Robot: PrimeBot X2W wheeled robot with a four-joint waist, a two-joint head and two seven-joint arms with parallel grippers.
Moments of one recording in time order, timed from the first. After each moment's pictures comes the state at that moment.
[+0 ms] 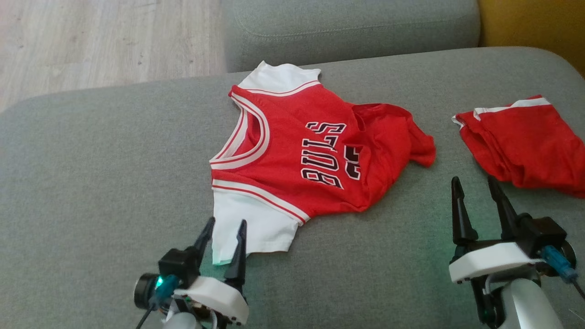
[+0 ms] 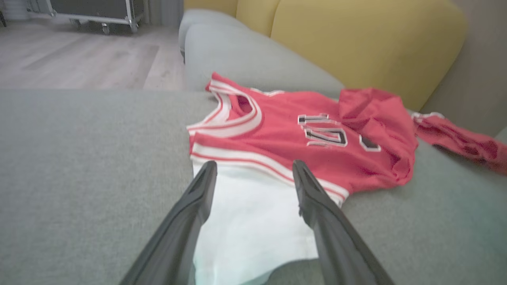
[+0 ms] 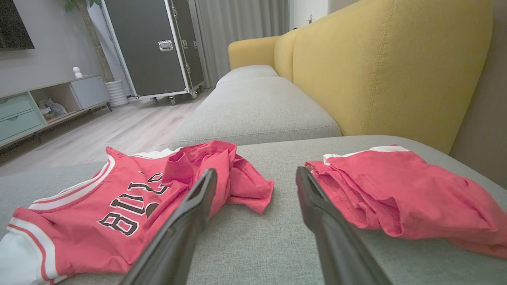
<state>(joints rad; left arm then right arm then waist) -0.11 0.05 -0.34 0.41 -0.31 -0.04 -0.17 -0.09 -0.05 -0.02 0.33 0.10 0.13 -0.24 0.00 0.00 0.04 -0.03</state>
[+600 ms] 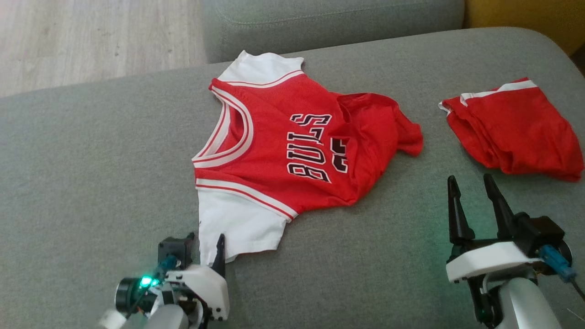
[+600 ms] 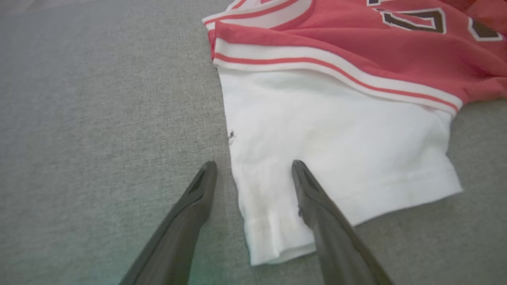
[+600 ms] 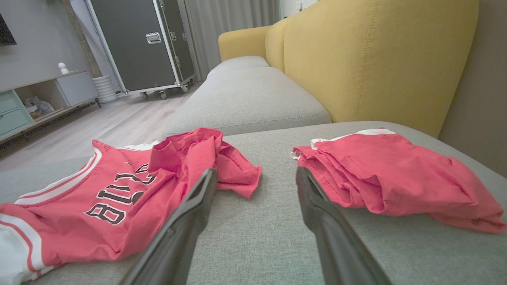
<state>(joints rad) -0.20 0.08 -0.35 0.59 -0.27 0.08 0.06 -0.09 -0.05 -0.01 0.33 0.12 0.13 -0.24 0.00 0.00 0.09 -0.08</state>
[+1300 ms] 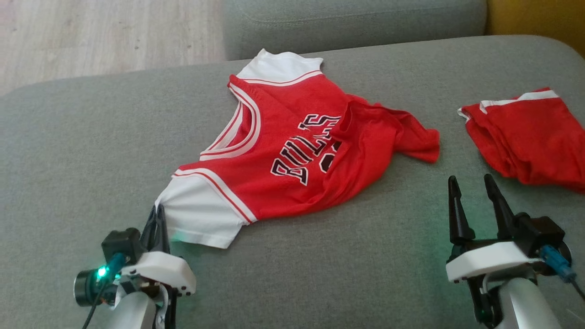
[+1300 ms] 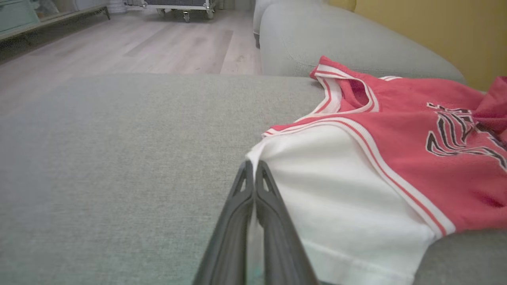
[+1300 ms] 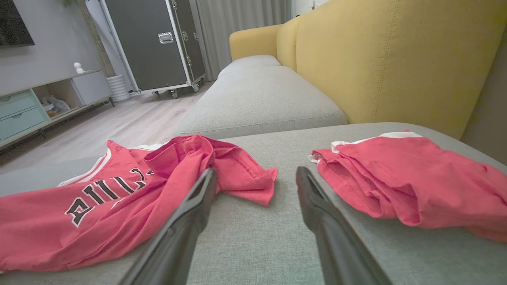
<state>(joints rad) -0.23 0.13 -0.24 0.57 -0.34 0.11 -0.12 -0.10 -0.05 -0.01 0.34 0.13 0.13 -0.24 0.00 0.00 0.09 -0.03</state>
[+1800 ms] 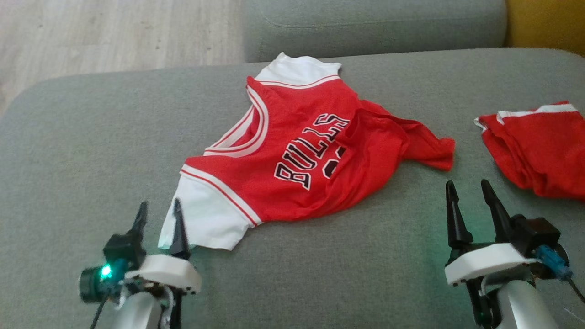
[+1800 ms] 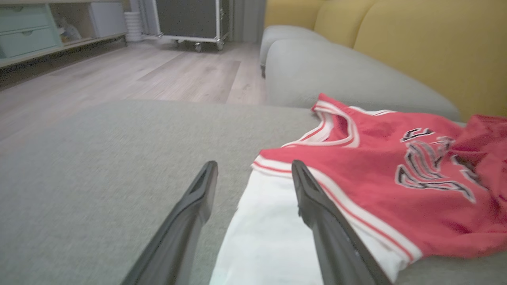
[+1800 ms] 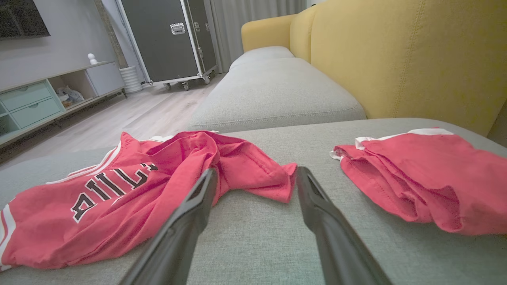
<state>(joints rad) -0.22 0.12 -0.24 0.56 -0.36 0.11 -0.21 -0.10 -0.05 -0.01 0.36 0.13 0.13 -0.22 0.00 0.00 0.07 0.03</state>
